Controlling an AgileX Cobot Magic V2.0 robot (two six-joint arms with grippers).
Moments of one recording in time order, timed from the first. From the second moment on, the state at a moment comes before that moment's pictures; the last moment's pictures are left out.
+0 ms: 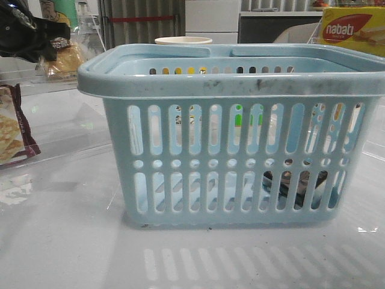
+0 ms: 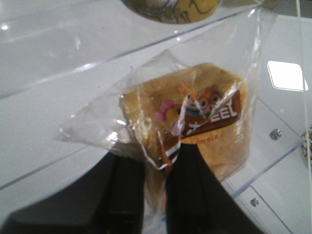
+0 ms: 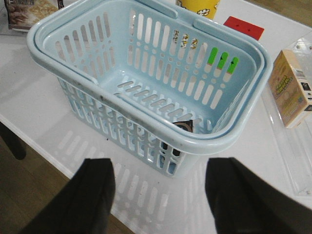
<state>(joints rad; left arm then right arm) -0.08 1.96 -1.49 -0.14 0.16 0.00 0.51 0.52 -0.81 0.02 0.84 -0.08</state>
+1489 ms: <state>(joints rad) -0.70 1.71 -1.50 -0.07 0.74 0.16 0.51 0.52 -0.81 0.02 0.84 -0.08</state>
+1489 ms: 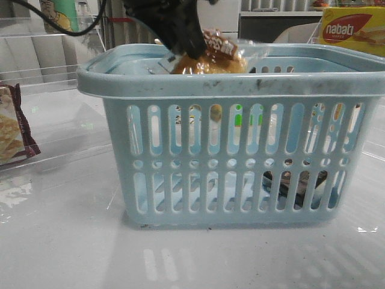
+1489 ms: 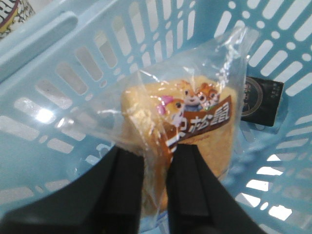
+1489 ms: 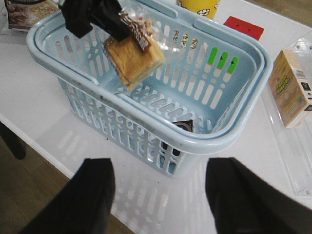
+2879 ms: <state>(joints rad) -0.70 0.62 -0.69 0.03 0.75 0.16 0.51 0.52 -0.81 0.02 0.84 -0.08</state>
